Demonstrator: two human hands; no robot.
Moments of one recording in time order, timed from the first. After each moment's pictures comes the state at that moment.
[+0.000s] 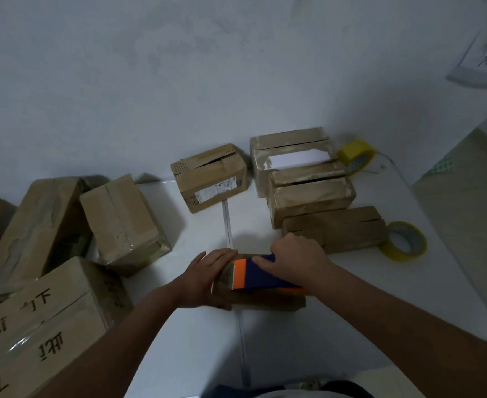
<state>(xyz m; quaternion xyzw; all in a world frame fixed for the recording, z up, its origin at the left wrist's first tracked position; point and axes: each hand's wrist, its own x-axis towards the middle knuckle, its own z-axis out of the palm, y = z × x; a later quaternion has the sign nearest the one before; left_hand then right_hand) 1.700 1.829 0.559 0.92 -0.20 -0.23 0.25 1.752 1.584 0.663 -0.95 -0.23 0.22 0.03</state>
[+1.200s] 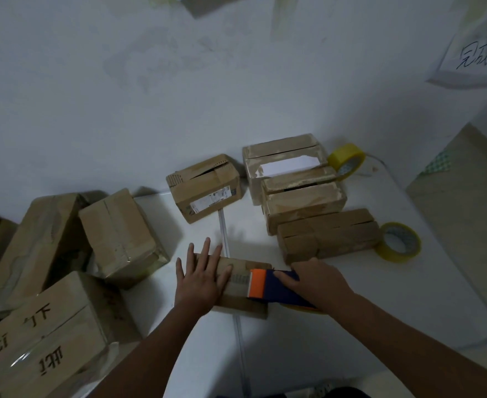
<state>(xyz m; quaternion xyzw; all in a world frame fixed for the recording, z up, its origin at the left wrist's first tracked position) 1.694 1.790 0.551 0.98 0.03 -0.16 0.07 1.730 1.524 0.615 -0.96 -0.16 0.20 0.11</state>
